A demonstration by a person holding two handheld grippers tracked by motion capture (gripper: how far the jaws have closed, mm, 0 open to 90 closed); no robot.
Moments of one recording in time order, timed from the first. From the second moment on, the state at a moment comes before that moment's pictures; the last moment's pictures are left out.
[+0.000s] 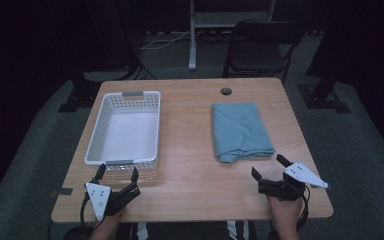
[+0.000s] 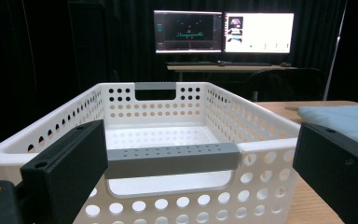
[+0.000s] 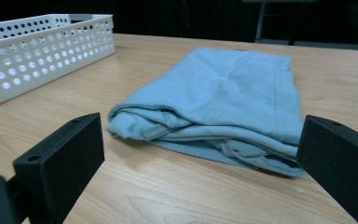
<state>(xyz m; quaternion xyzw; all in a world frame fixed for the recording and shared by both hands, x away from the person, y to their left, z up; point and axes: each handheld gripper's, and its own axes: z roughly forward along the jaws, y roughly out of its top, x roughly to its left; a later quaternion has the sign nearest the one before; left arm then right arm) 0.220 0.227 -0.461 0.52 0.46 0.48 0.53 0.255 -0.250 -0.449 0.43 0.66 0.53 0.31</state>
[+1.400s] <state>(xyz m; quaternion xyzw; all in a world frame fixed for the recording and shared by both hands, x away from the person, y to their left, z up) 0.220 0.227 -0.461 0.53 0.46 0.48 0.53 0.258 -0.253 -0.380 0.41 0.65 0.56 0.30</state>
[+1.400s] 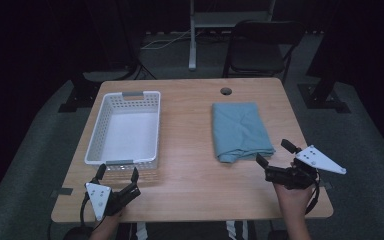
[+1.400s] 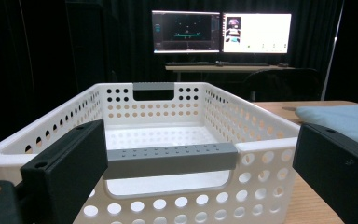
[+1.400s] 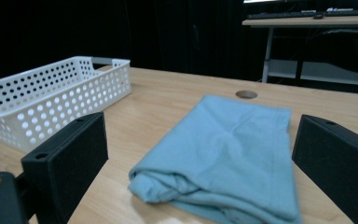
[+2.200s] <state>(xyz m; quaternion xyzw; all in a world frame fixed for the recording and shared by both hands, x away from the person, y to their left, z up) 0.221 0.227 -0.460 0.53 0.46 0.48 0.53 0.306 -0.274 -0.333 0.42 0.66 0.57 0.27</state>
